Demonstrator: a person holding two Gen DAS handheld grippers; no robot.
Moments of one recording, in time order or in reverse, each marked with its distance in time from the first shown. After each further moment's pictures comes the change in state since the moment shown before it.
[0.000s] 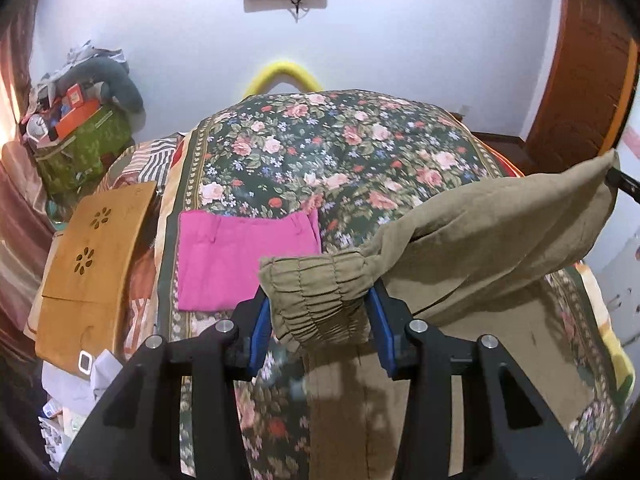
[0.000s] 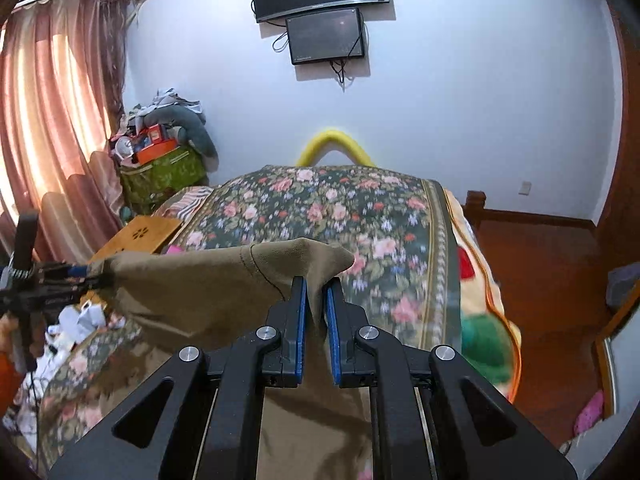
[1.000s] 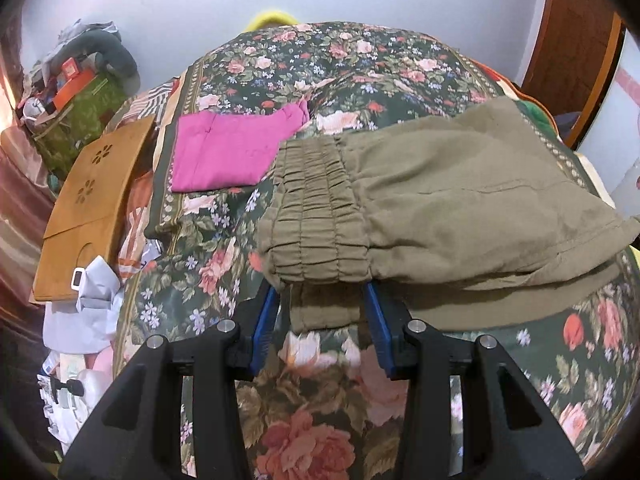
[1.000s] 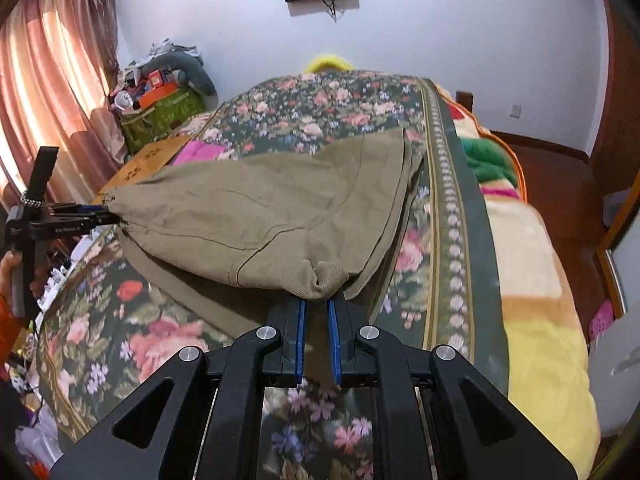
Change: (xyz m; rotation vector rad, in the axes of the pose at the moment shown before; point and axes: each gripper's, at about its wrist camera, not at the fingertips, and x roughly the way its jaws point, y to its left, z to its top) left arm -0.016 -0.013 -0.142 0.062 0.155 0.014; right arm -0.051 0.038 -0.170 0.079 0.193 -0.014
